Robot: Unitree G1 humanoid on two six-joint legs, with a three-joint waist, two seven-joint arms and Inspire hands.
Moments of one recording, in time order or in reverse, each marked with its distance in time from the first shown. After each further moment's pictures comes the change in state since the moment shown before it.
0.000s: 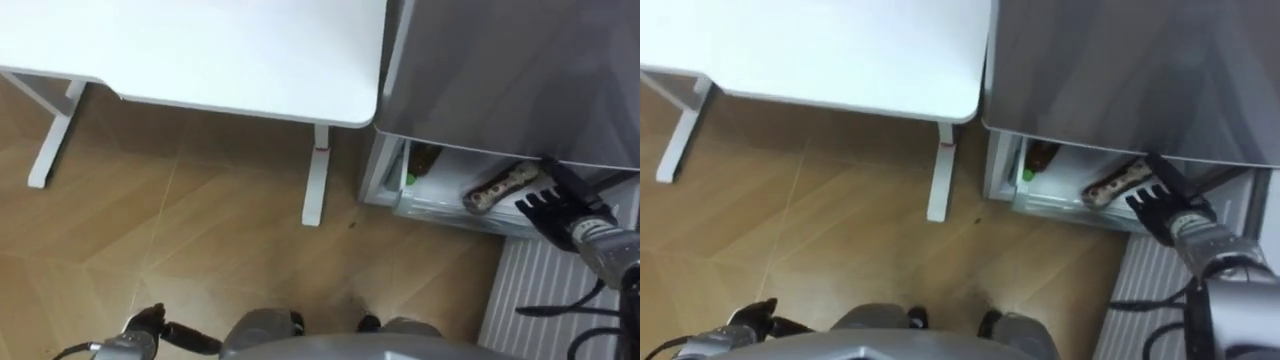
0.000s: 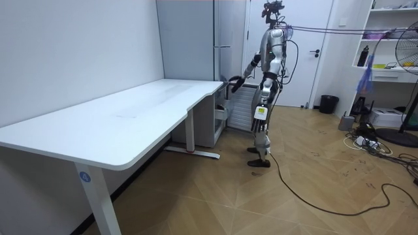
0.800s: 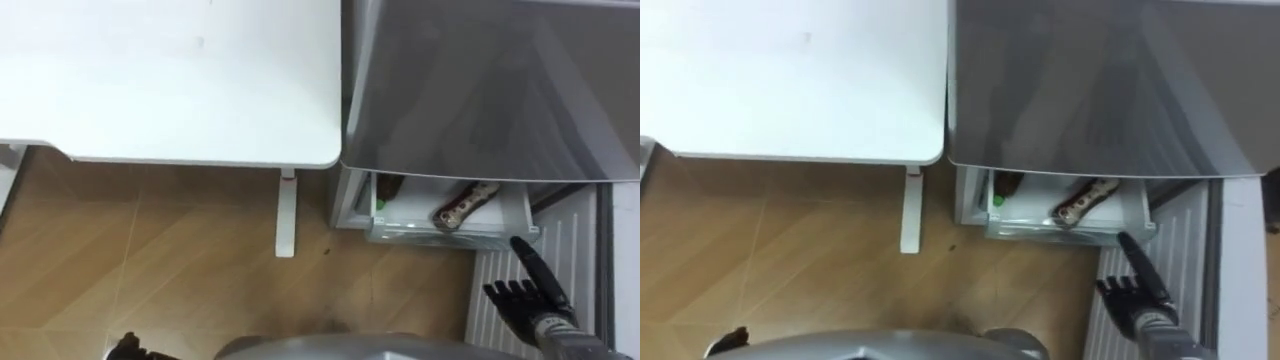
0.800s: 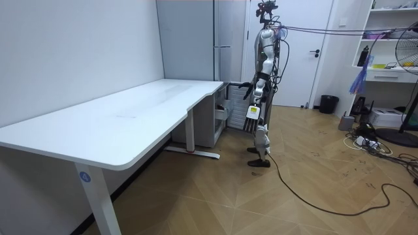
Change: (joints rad) left arm 0.112 -0.043 0.110 -0.058 0.058 -0.032 0.123; right arm 0.336 0.200 -0.086 -0.116 0.104 -0.051 -0.009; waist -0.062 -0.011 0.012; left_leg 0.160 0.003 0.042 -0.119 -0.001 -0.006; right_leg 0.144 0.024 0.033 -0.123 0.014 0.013
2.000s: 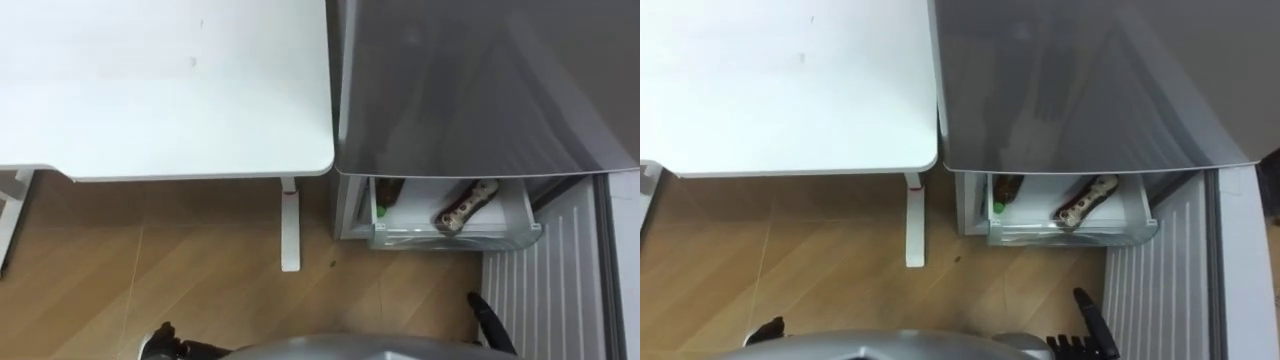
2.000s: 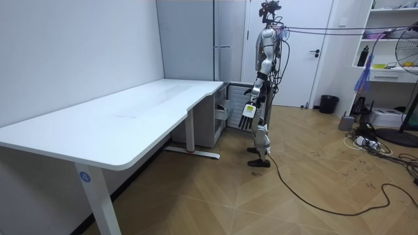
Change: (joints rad) left arm -0.041 -0.087 0.010 0.037 -0.030 -0.019 -0.020; right arm 0.075 0.150 0.016 0.096 0.044 -0.028 0.021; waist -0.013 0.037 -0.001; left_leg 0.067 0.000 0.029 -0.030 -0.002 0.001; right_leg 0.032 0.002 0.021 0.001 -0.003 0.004
